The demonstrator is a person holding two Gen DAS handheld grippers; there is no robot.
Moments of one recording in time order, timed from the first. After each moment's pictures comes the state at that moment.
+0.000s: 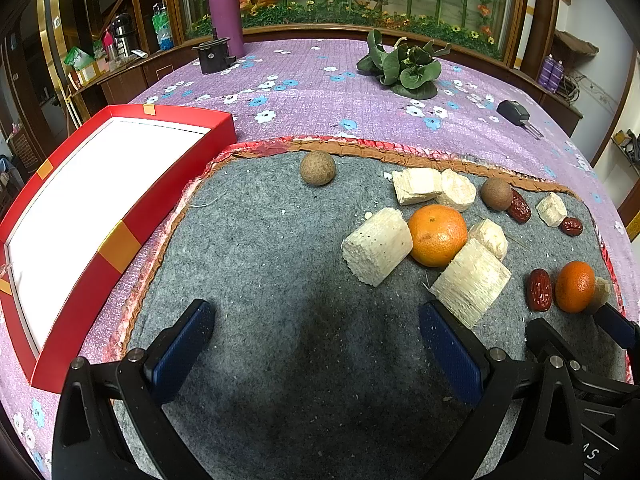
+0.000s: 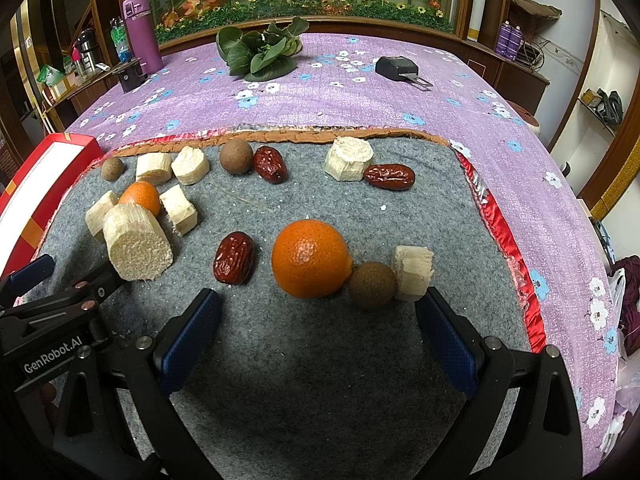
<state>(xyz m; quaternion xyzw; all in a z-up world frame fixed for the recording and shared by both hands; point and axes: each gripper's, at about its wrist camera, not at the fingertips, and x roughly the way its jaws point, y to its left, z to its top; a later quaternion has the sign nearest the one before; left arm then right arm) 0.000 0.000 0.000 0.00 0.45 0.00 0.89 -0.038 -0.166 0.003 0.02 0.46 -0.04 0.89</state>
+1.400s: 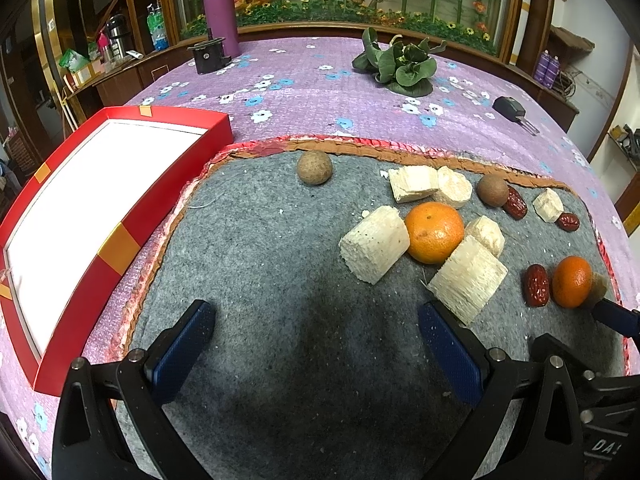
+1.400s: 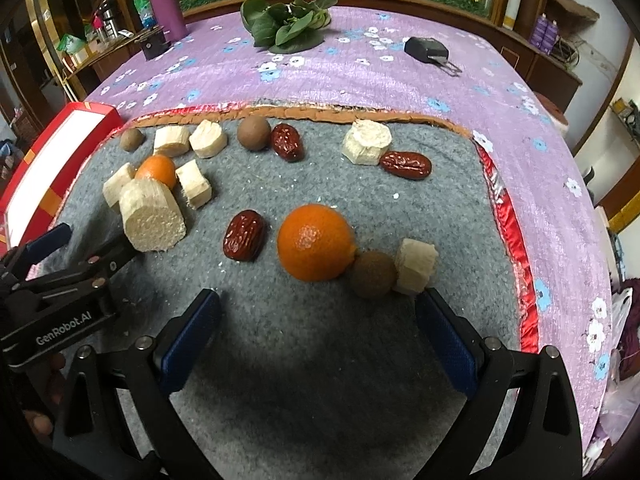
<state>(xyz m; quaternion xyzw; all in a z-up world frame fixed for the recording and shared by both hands) -0.004 0.001 0.001 0.00 0.46 -0.01 0.89 -0.033 -0.173 0.009 0.01 0.51 0.02 0.86</state>
